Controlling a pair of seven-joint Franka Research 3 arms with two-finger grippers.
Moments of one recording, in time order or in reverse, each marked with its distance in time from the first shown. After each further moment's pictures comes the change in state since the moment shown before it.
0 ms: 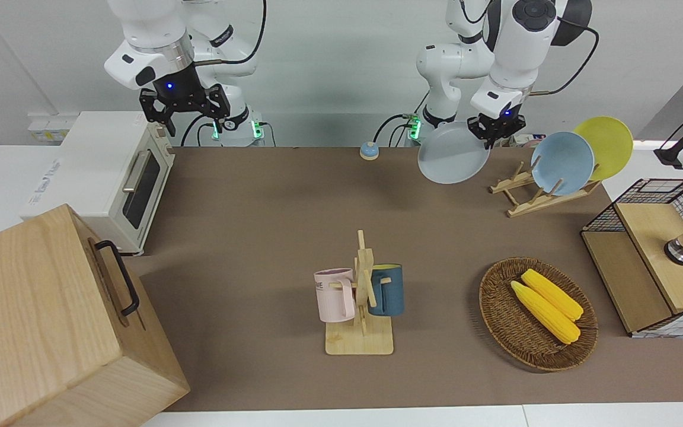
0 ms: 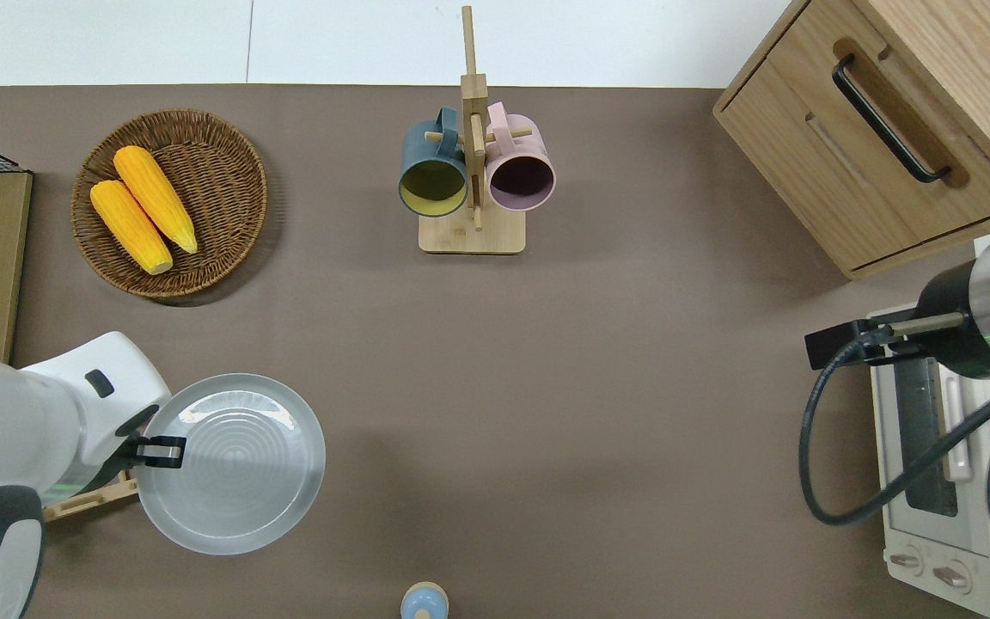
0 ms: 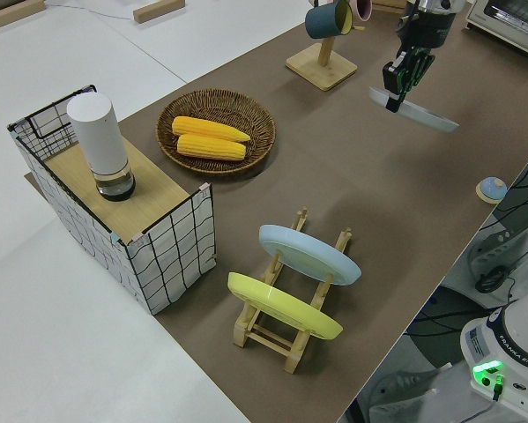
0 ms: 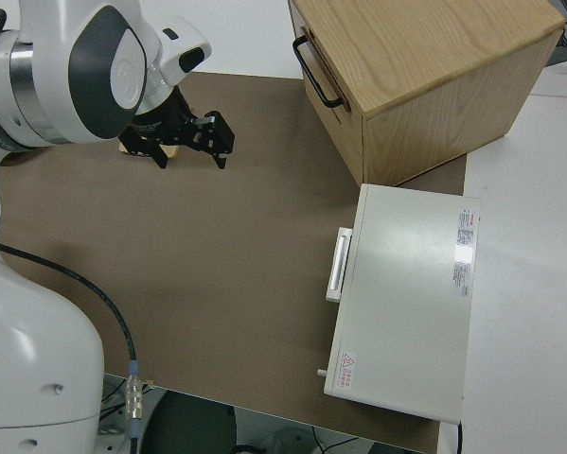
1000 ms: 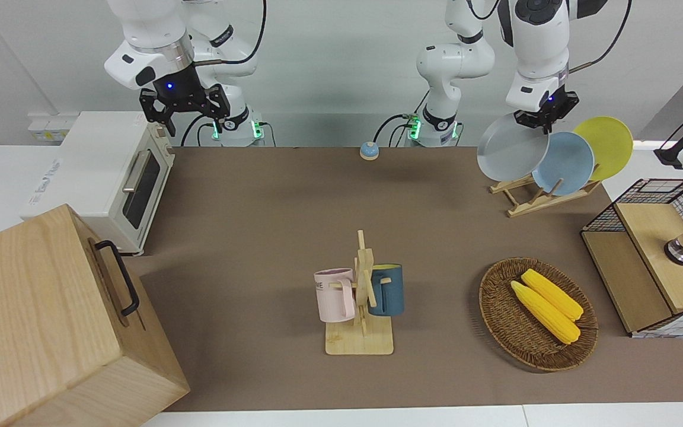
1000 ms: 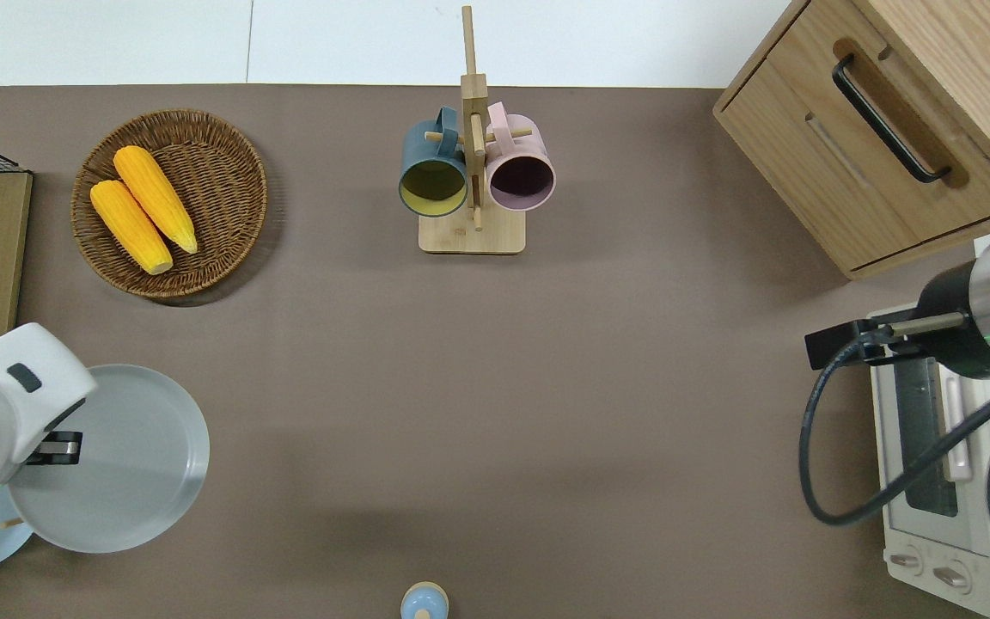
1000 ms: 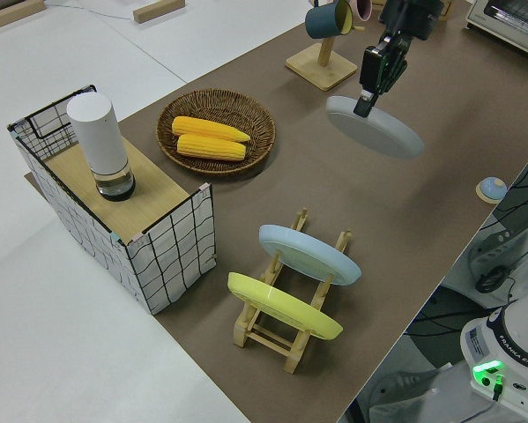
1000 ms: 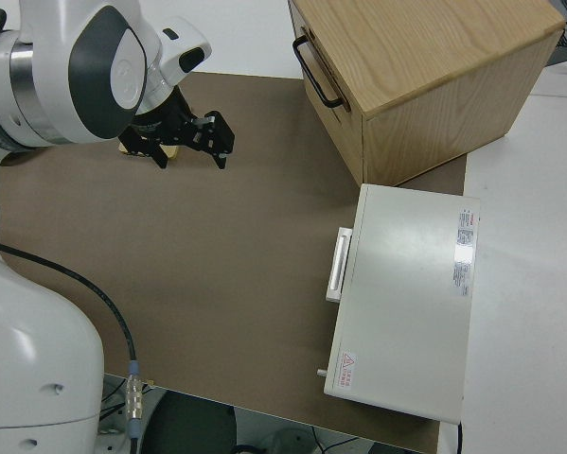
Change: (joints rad) left arm 0.051 0.001 0.007 0.055 0.393 -0.075 -0.051; right arm 0.000 0.000 0.000 0.000 0.000 0.000 0.000
